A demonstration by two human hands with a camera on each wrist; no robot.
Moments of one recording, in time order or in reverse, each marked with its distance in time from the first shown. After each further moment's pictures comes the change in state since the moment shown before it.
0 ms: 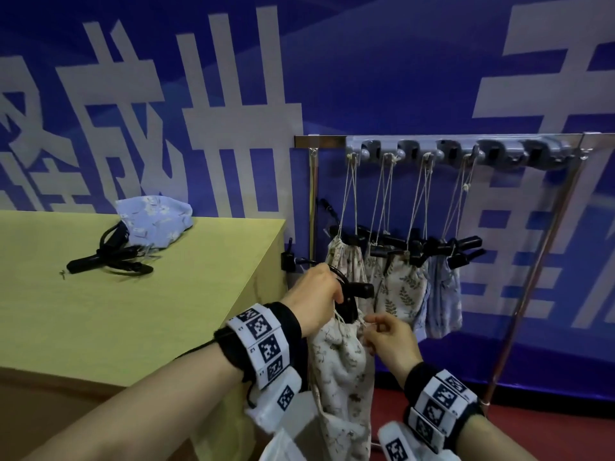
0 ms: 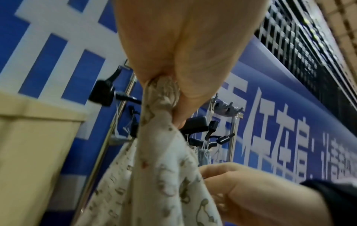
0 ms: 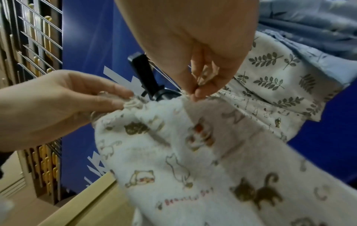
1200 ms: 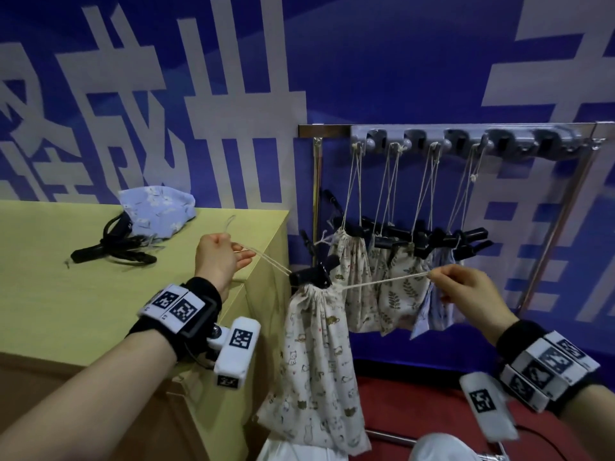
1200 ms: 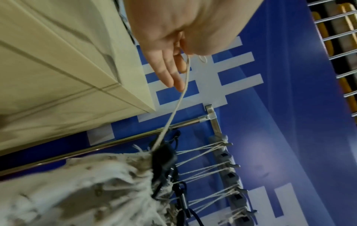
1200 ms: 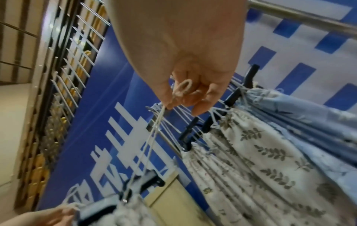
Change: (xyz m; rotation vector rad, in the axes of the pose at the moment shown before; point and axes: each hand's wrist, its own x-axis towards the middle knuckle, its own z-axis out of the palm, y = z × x) left_hand -0.019 -0.088 -0.047 -1.190 0.718 -0.719; right_hand 0.002 -0.066 -0.109 -0.155 0.018 -0.255
